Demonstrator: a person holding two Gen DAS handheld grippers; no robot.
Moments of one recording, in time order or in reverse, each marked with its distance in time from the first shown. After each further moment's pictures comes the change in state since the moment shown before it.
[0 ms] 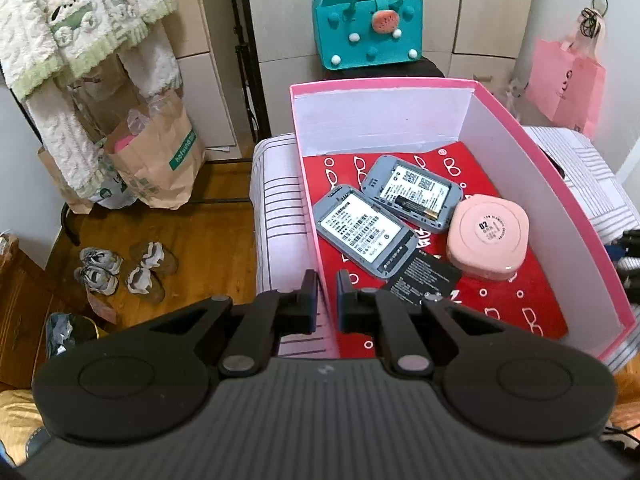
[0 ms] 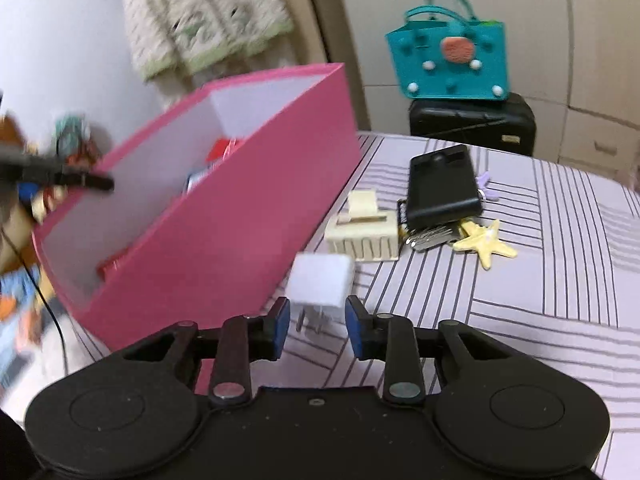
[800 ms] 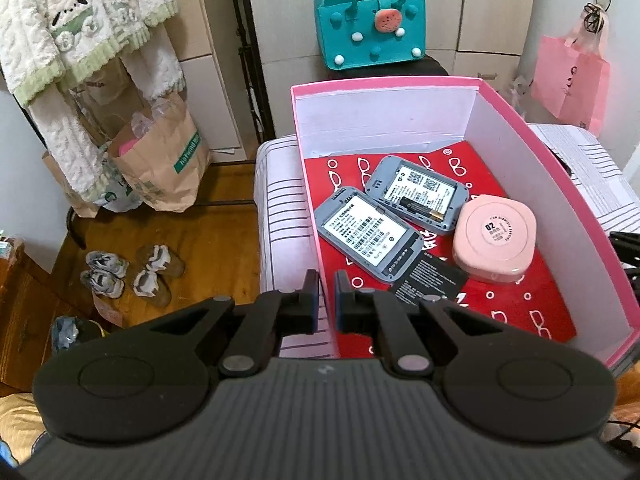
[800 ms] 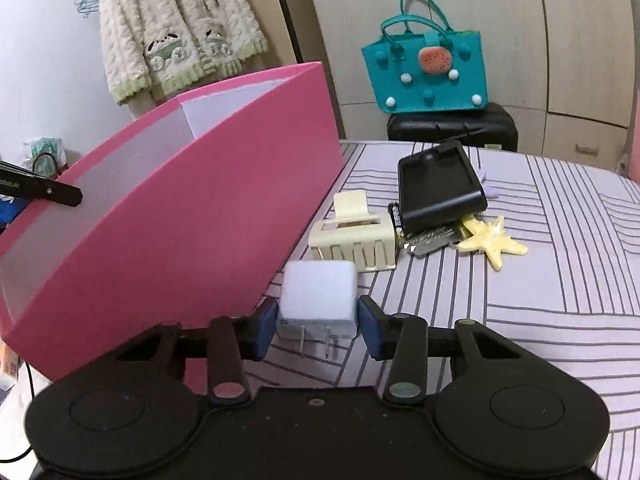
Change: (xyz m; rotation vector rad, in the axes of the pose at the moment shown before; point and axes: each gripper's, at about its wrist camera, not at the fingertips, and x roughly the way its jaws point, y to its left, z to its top) left arm 0.002 -0.002 0.003 0.022 0.004 0.011; right arm 0.024 -0.001 -0.014 0.060 -0.113 -0.079
